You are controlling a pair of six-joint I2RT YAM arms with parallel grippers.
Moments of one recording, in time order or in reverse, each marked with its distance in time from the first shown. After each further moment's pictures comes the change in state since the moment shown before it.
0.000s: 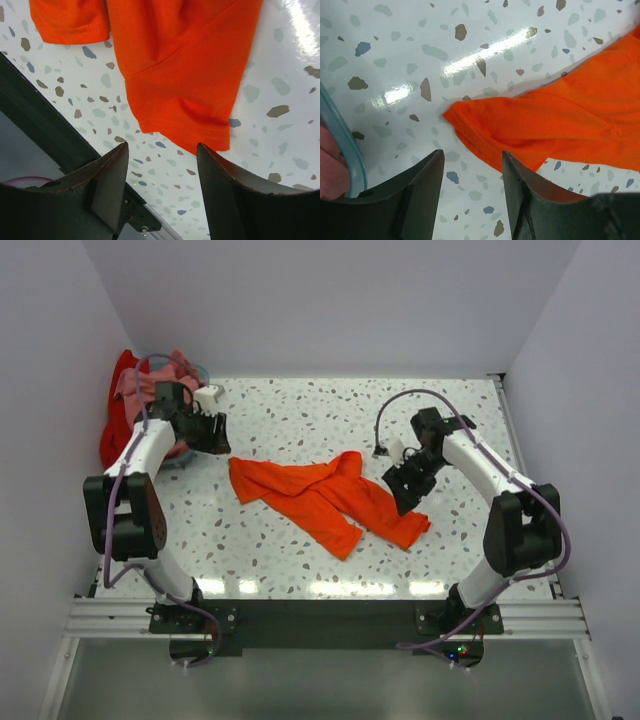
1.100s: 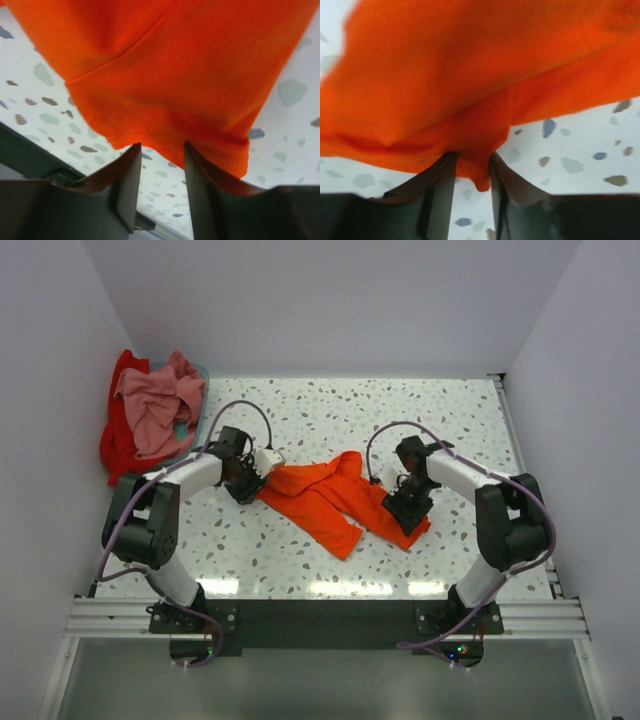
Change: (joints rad) left arm -0.333 -0.070 -0.366 0.119 -0.241 0.377; right arm 0.075 0.028 -0.244 0.173 0.184 0.051
